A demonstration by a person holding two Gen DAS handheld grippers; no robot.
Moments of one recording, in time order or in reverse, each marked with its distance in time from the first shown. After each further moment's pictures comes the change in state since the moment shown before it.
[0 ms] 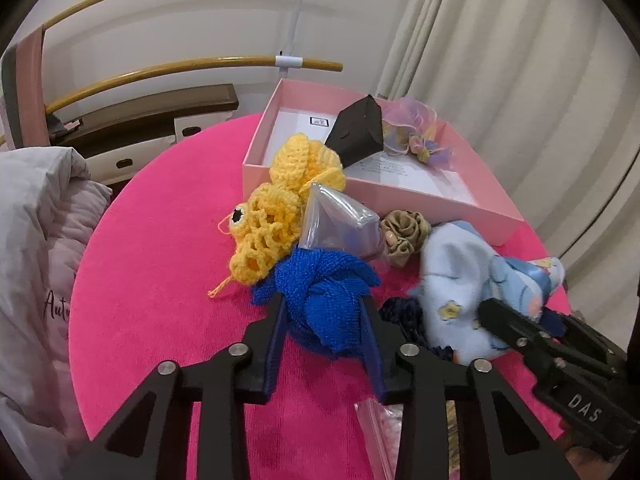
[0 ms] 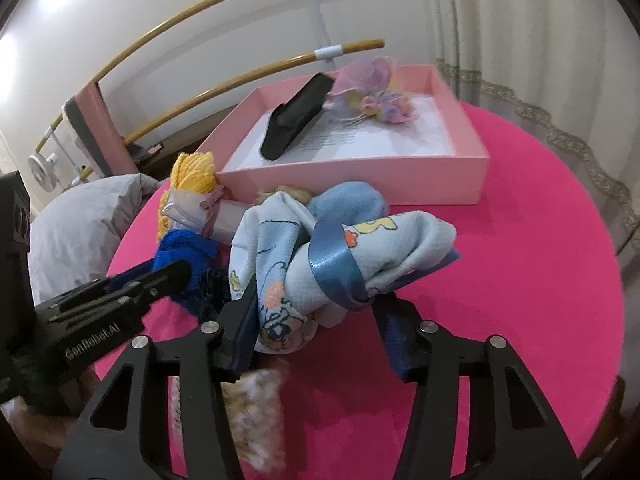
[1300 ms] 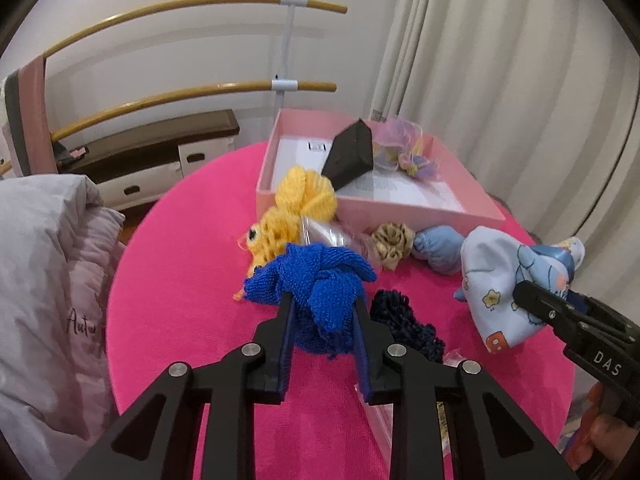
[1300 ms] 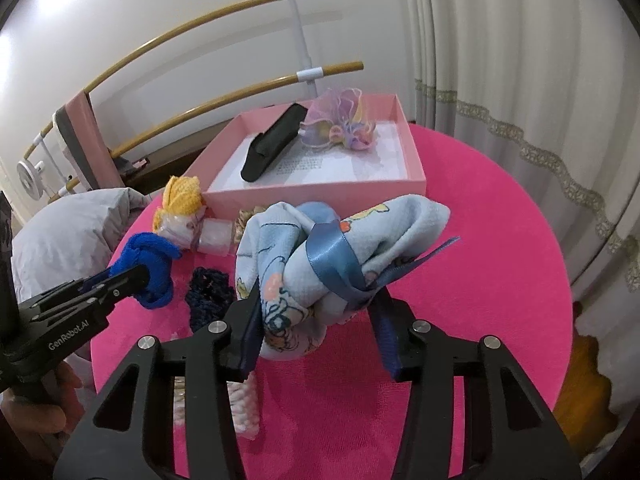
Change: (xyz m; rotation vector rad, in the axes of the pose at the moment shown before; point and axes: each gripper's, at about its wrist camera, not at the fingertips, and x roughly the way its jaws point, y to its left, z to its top) left arm -0.054 -0.007 -0.018 0.047 -0.084 0.028; right arm -0.039 -0.005 -0.001 -0.006 -0.065 -0.063
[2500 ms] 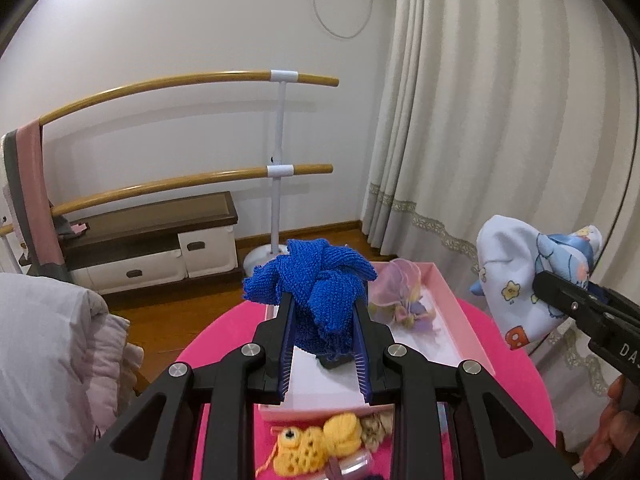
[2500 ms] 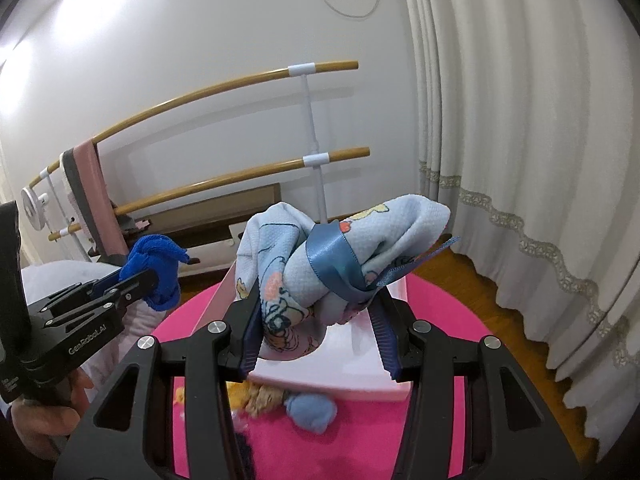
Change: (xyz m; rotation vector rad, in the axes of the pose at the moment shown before) left arm -0.020 -0.015 0.142 0.045 -0.210 0.013; right arm -0.027 0.014 0.150 -0.055 -0.229 -0.013
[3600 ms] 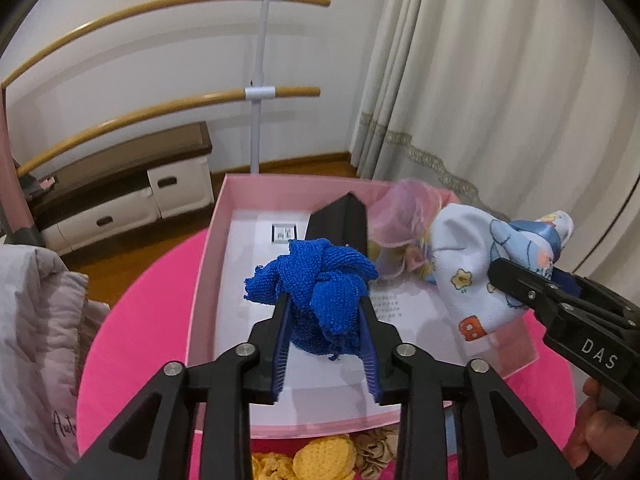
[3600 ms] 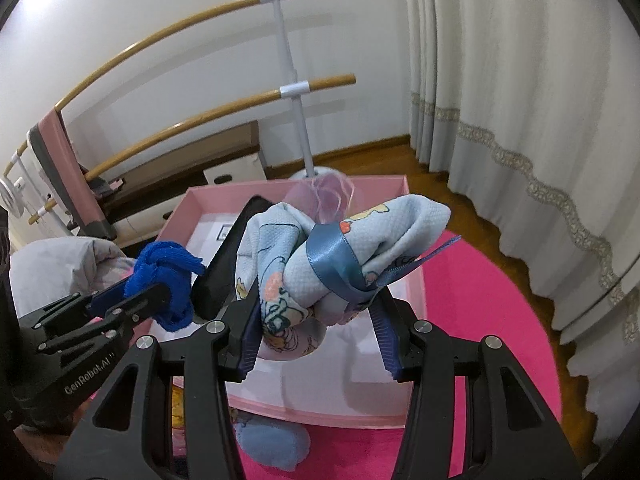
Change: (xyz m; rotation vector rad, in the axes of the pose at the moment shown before) left arm 0.225 -0.011 0.046 -0.006 0.260 -0.045; right arm 0.129 -0.034 -0.031 0.056 0.248 -0.025
